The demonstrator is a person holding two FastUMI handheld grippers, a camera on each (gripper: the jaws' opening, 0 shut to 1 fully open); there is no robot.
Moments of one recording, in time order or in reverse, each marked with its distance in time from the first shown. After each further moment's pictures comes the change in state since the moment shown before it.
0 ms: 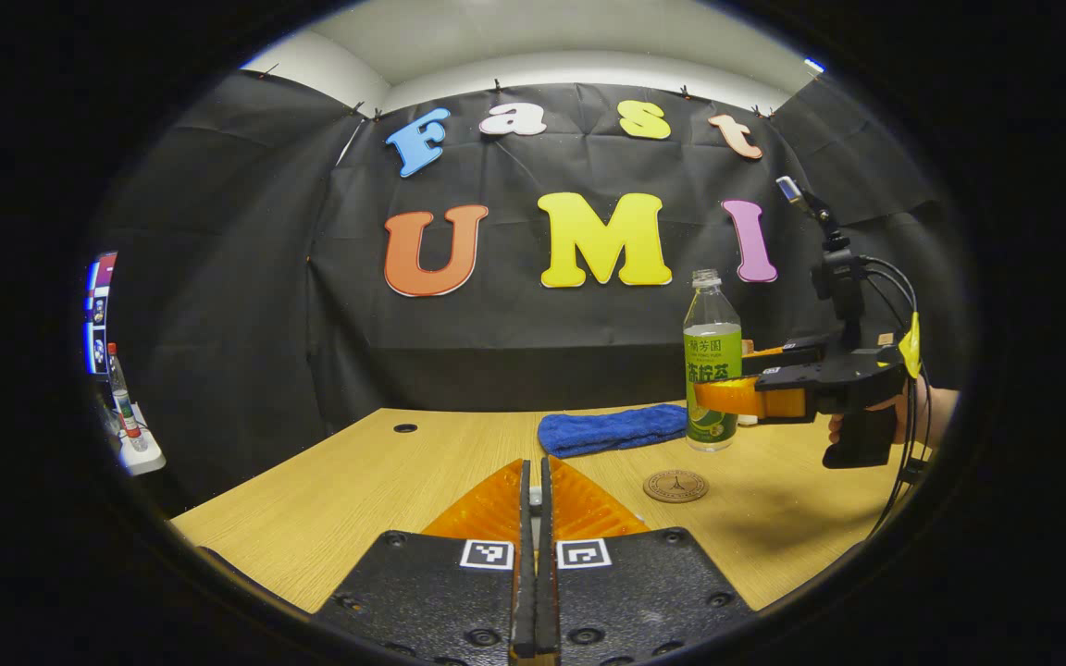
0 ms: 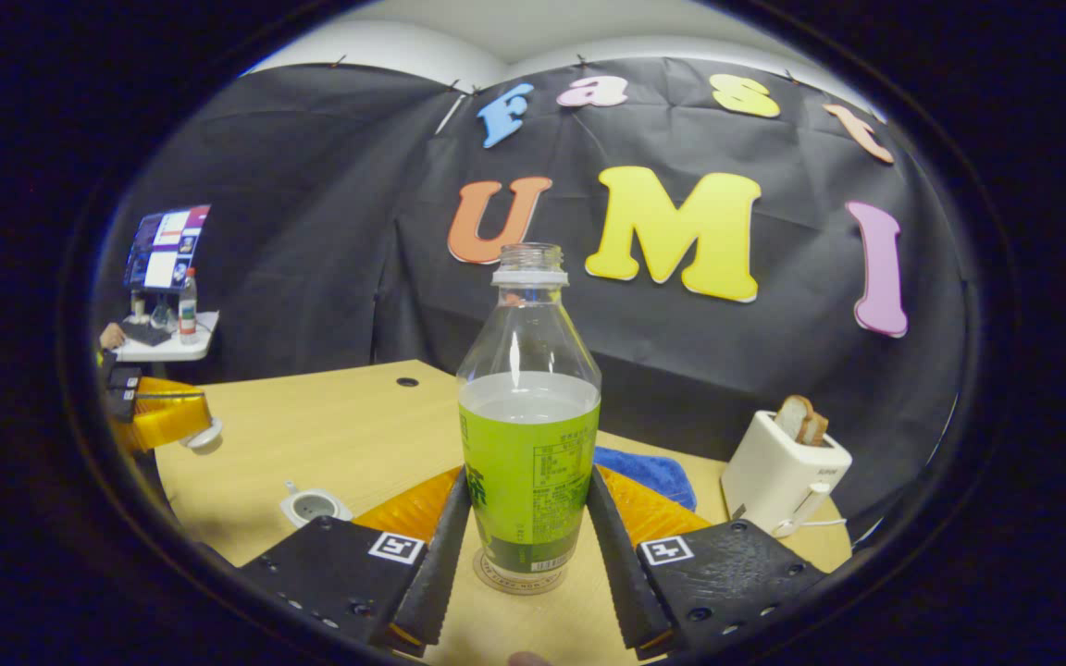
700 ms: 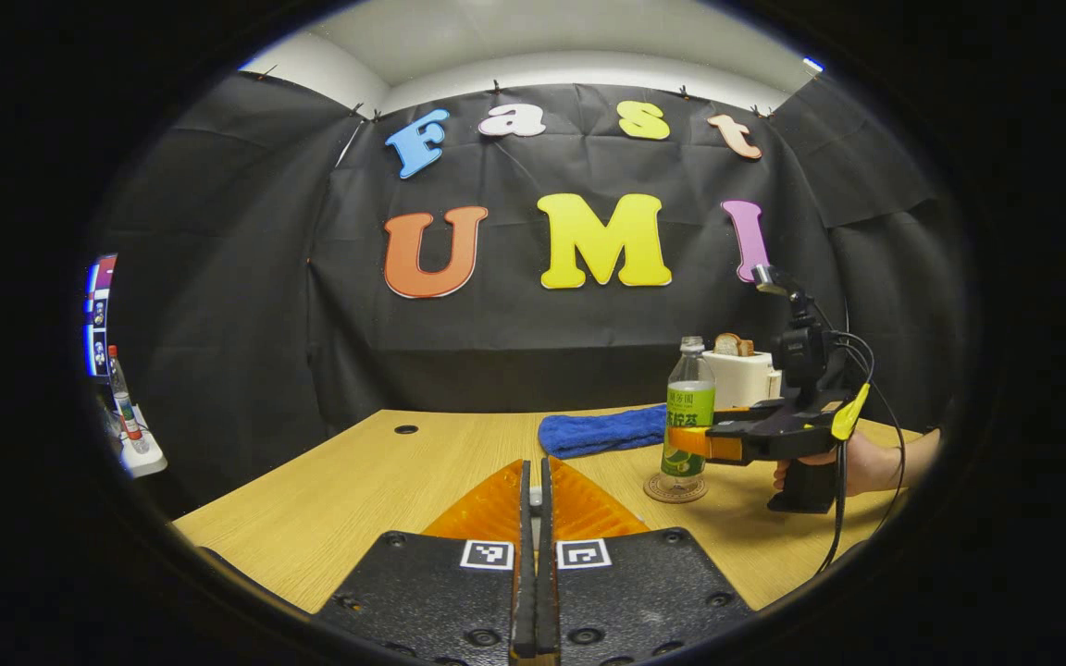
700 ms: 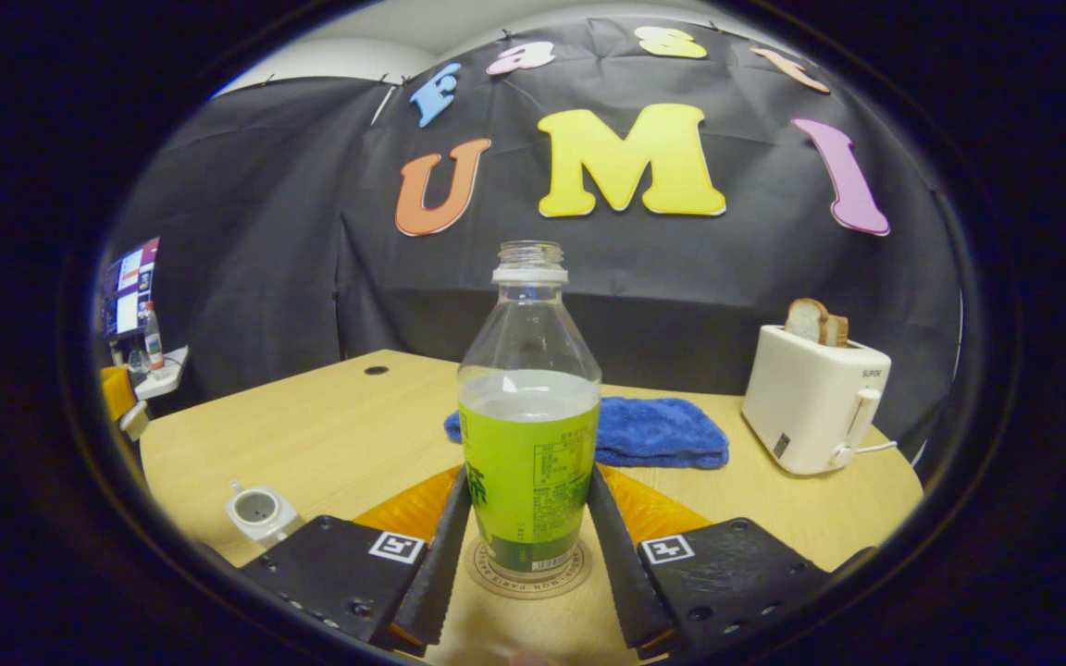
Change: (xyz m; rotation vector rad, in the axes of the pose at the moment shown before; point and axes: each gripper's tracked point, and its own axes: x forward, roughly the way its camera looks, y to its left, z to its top) left arm -0.001 0.004 0.001 0.005 -0.003 0.006; right arm 0.058 -0.008 -0.071 0.129 0.067 -0.055
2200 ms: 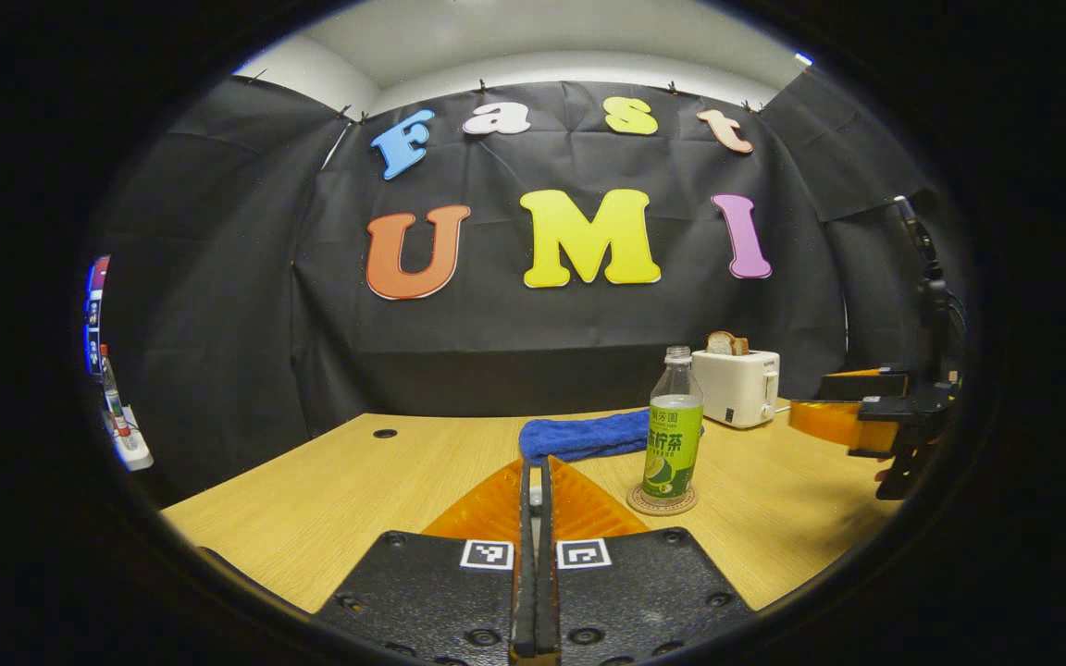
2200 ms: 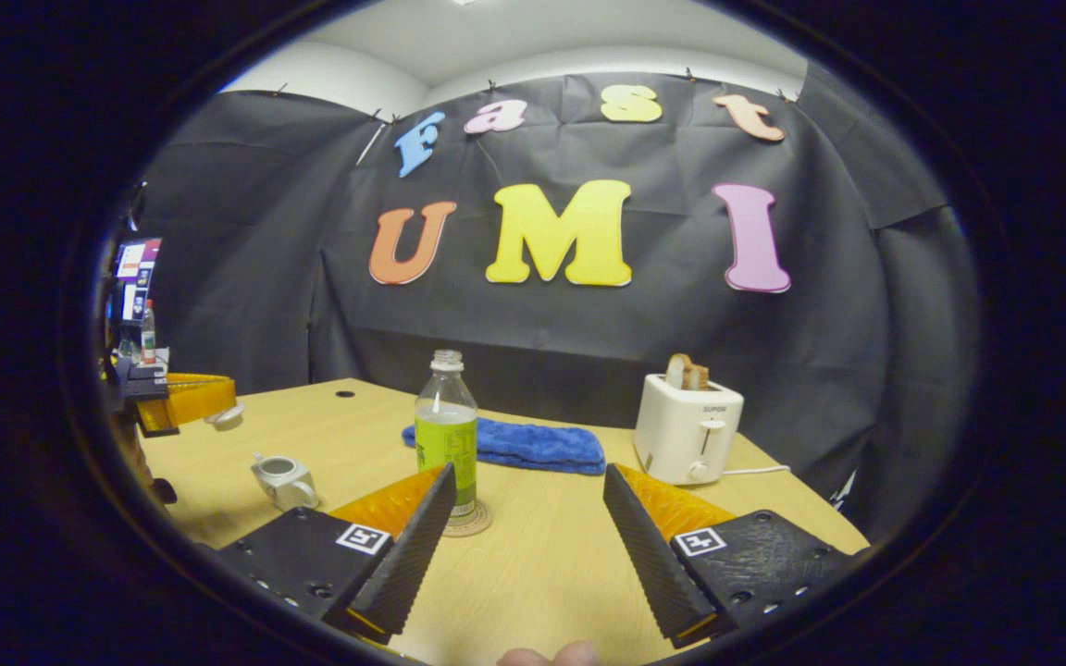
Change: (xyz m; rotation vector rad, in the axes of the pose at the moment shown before) left arm 0.037 -0.037 -0.009 0.009 -0.015 -0.016; right arm -0.179 -0.068 0.019 -0.037 -0.199 -0.168
